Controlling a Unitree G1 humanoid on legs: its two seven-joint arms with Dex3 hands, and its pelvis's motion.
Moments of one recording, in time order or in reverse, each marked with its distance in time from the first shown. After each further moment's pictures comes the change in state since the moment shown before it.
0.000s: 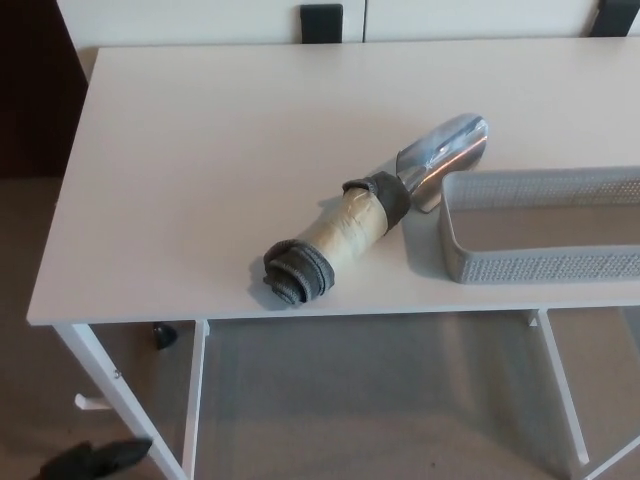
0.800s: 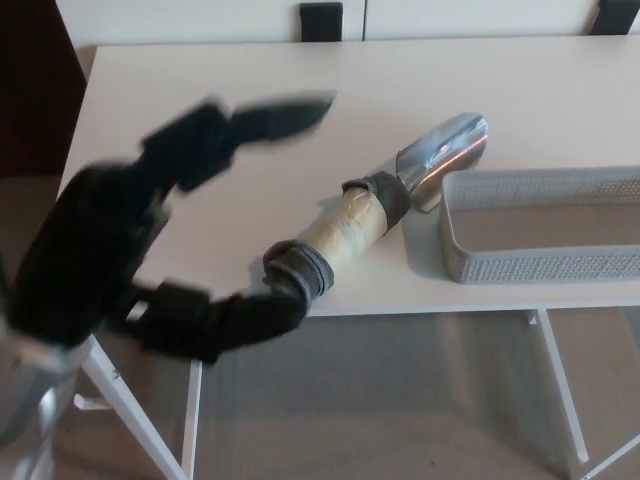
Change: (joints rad) left_arm -0.742 -0.081 -0.140 -0.381 -0.019 0.098 0.019; right_arm -0.051 0.000 0.007 0.000 0.000 0.005 0.000
